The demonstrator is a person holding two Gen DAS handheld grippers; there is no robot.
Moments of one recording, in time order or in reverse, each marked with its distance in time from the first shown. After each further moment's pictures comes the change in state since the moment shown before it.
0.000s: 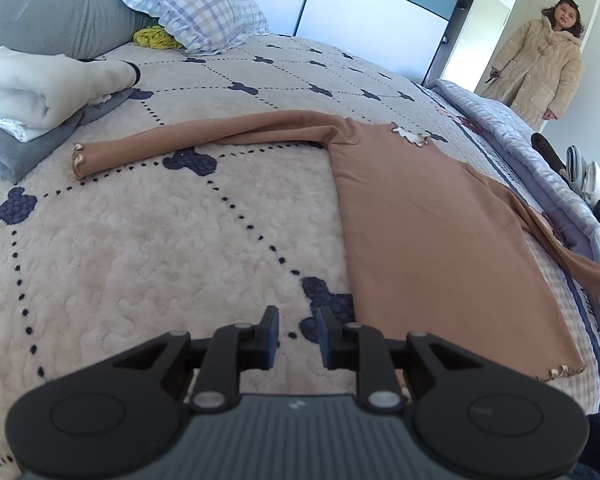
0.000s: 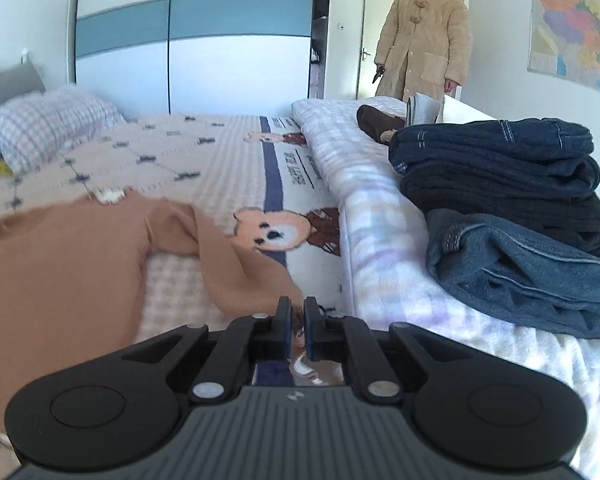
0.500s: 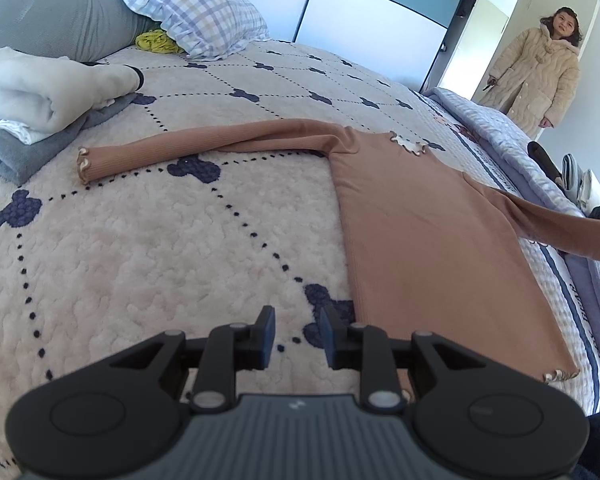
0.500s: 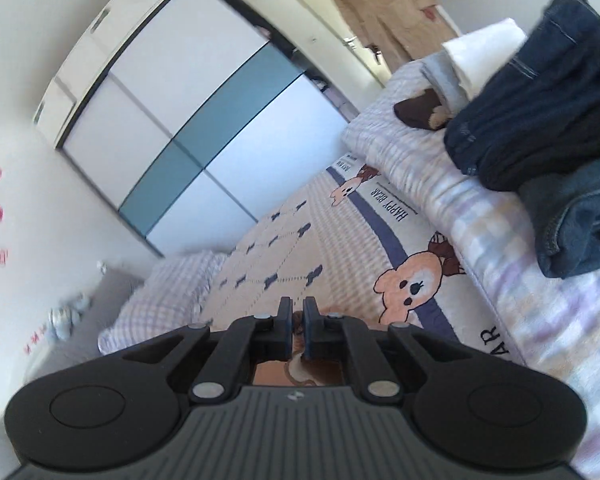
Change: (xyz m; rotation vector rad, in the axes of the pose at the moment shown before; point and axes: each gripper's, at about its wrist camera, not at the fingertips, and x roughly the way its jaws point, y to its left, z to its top) left arm -0.007 0.010 0.001 -0.021 -0.019 -0.013; right arm -0.008 -0.046 0.051 0.691 -0.106 0.326
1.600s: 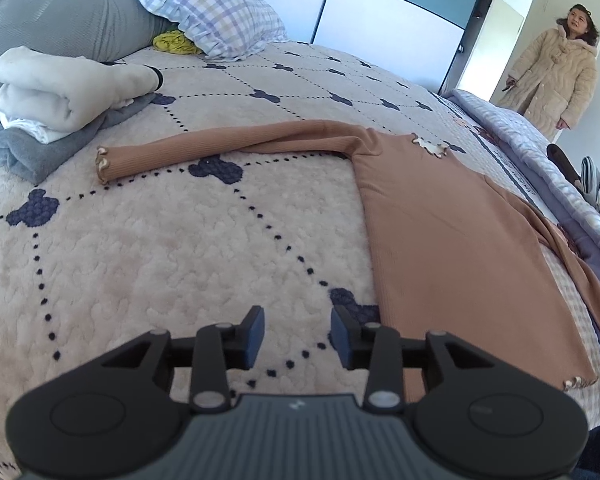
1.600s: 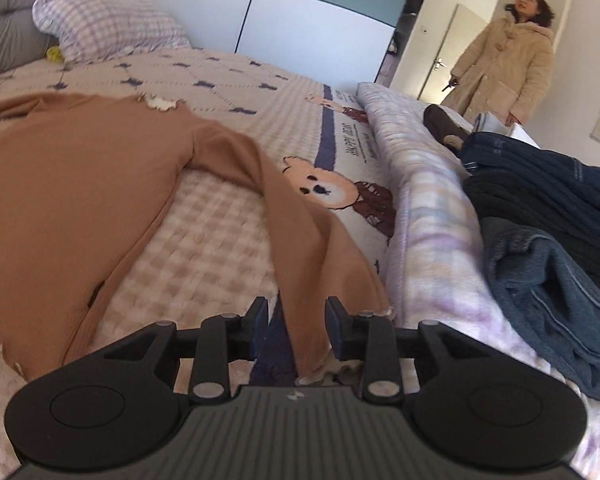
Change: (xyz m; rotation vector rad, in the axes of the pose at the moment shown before) left arm 0.007 0.005 0.000 0.001 0.002 0.064; right arm 0.045 -0.017 -0.139 -1.126 0.306 -0.372
